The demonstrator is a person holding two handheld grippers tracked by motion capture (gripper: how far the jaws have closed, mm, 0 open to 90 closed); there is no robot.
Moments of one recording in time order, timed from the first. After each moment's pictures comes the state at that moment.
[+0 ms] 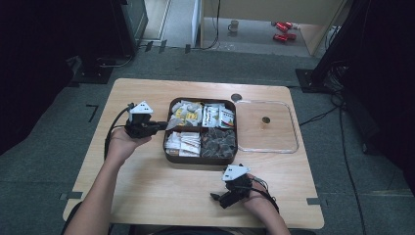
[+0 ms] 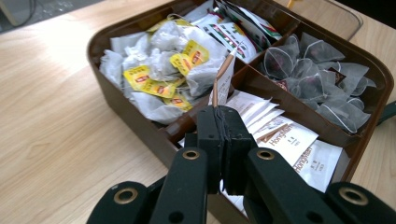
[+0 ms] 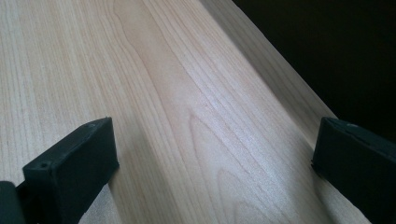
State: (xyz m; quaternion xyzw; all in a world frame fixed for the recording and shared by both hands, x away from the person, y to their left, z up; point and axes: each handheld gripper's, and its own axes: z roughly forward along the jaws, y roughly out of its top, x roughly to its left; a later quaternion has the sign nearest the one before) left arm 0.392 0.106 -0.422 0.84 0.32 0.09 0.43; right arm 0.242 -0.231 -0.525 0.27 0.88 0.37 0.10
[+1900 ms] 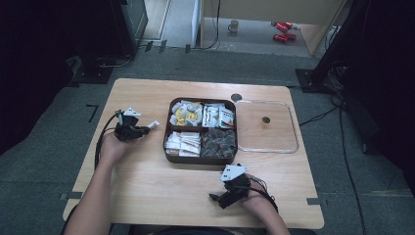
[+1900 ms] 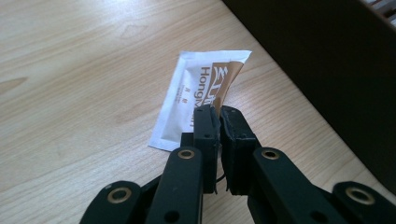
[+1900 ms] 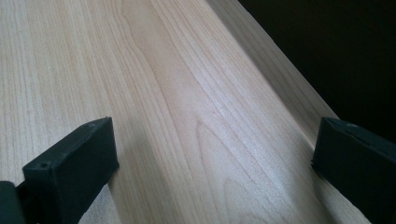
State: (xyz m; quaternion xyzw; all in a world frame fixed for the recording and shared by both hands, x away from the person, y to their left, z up) left arm 0.428 0.156 -0.493 0.83 0.43 0.10 0.33; right arm 0.243 -0.227 -0.525 0.25 0.89 0.37 0.09
